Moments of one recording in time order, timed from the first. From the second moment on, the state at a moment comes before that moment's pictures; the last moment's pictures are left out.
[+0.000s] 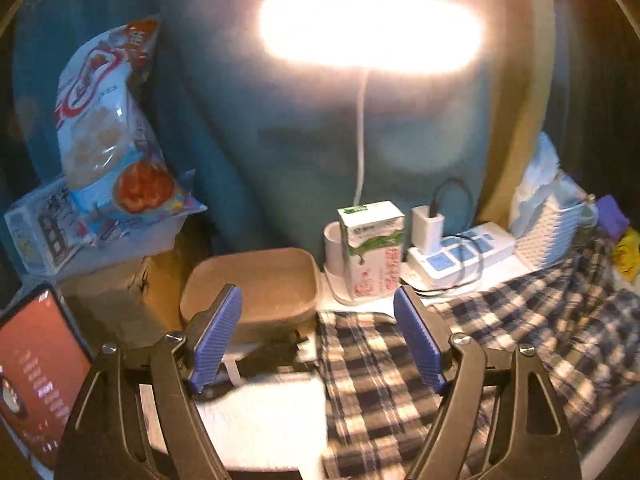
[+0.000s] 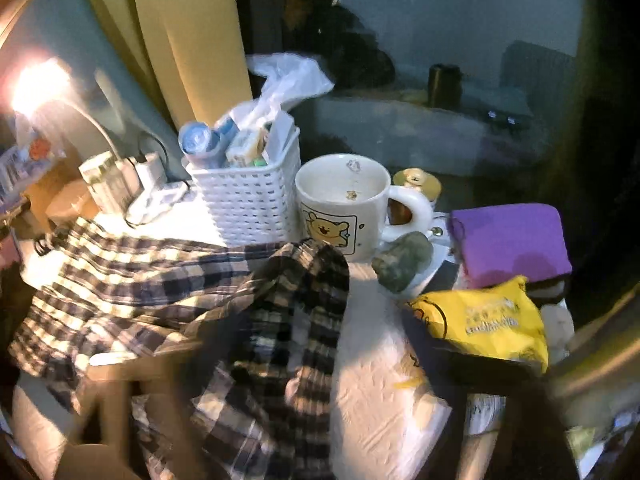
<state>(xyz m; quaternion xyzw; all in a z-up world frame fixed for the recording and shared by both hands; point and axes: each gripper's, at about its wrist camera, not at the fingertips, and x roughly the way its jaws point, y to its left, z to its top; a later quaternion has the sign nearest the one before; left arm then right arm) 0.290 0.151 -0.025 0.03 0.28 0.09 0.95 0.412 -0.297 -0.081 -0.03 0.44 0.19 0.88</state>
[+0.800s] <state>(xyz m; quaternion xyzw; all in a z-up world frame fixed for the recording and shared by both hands) 0.186 0.141 -0.124 -0.12 0.43 0.02 0.90 0.319 -0.296 -0.134 -0.03 0.50 0.24 0.83</state>
